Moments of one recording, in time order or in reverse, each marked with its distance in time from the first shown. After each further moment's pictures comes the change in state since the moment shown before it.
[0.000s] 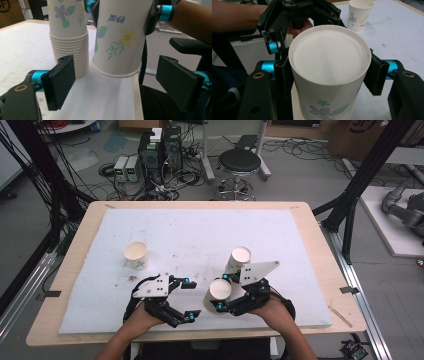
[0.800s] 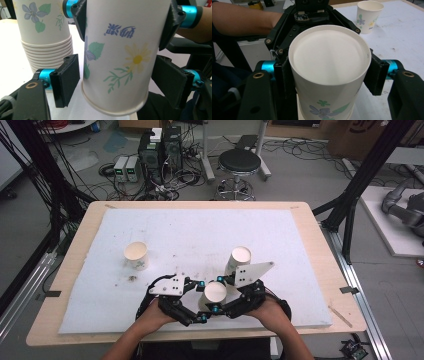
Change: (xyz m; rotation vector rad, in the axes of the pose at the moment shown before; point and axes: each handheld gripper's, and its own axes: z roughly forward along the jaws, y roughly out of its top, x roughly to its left) left arm 0.004 0.004 0.029 0.012 -0.105 0.009; right arm 0.004 0.003 0.009 -0.003 0.047 -0.012
